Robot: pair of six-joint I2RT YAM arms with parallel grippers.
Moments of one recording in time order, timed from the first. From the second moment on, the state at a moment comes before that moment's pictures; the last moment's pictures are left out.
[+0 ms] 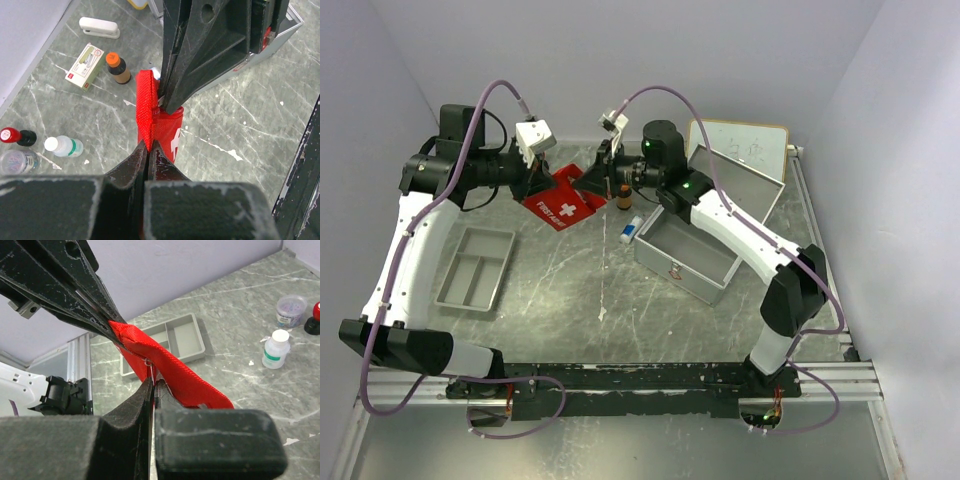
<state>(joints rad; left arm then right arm) -0.18 1.39 1.71 -0.98 0.74 0.58 0.68 1.73 1.61 -0.04 -0.66 0.21</state>
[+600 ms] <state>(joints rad) -0.18 1.39 1.71 -0.98 0.74 0.58 0.67 1.73 1.48 -0.14 -0.55 0.18</state>
